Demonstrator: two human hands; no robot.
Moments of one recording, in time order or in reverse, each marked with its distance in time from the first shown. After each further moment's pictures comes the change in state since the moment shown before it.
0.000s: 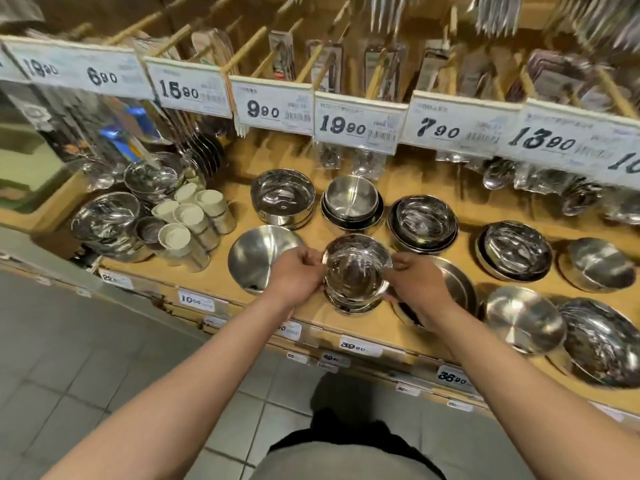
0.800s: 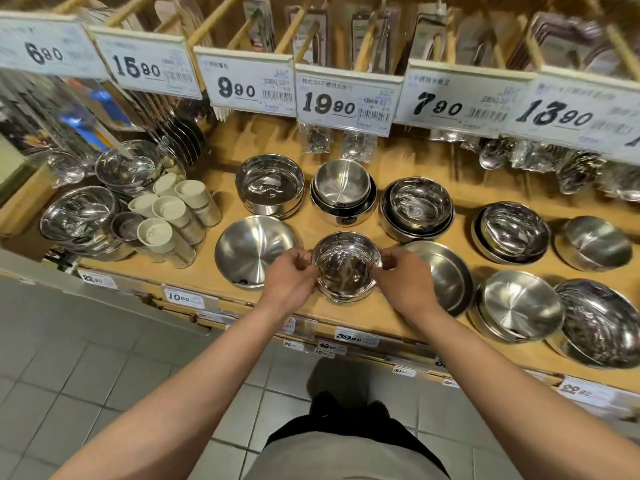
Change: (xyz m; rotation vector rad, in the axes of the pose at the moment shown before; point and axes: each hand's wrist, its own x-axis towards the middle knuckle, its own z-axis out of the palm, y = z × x) left_hand 0.012 -0.033 0.011 0.023 0.003 0.015; right_hand 0.001 0.018 0.017 -0.288 0.131 -0.196
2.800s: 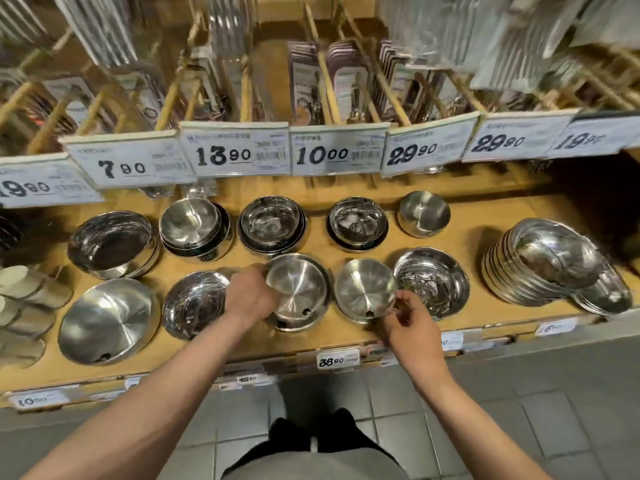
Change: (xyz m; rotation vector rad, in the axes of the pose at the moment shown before) left_hand -0.023 0.083 0.156 0.804 -0.155 0.225; right_hand -0.083 0.162 -0.140 0.403 0.303 0.317
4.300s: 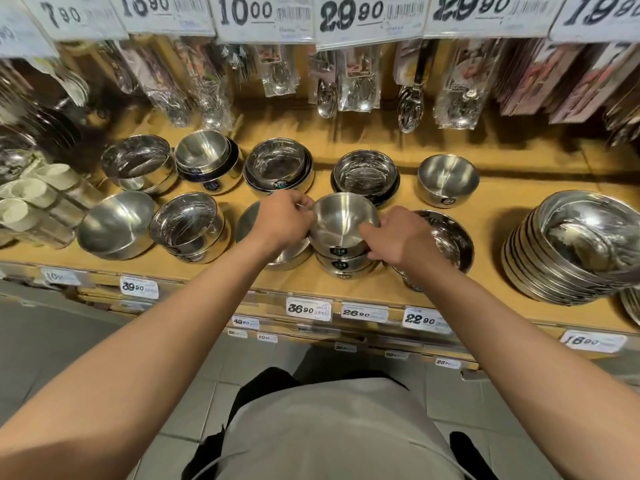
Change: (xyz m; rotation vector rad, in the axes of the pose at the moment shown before) left_hand -0.018 0.070 0.067 -0.322 0.193 0.003; right_hand 0.086 -0.035 -0.032 -0.478 -0.409 -0.177
